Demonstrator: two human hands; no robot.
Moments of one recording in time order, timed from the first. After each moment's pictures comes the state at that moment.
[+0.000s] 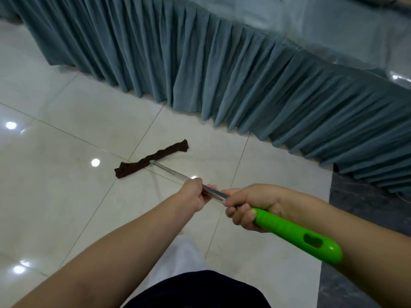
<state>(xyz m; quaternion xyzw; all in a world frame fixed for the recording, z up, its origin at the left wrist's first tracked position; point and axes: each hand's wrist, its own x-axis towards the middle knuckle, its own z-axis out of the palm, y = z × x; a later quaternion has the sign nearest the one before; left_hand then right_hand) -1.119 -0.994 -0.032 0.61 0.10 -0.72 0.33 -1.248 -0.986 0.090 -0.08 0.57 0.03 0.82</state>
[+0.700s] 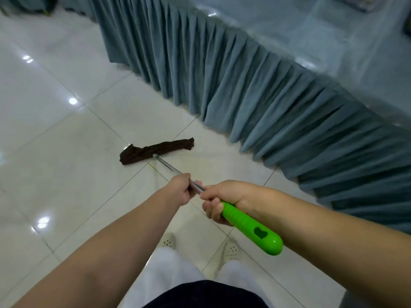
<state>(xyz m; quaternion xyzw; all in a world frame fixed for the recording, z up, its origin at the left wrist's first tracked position) -1.077 -1.109 -0.062 0.64 0.15 -0.62 0.42 -1.200 -1.127 0.070 -0.13 0.54 0.15 0.82</state>
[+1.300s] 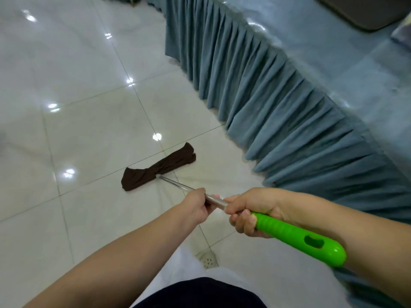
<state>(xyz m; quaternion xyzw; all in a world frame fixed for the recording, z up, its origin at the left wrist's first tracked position) -1.211 -1.123 -0.032 0.56 0.30 -0.55 0.55 -1.308 -1.208 0.095 -0.25 0.51 0.35 0.75</state>
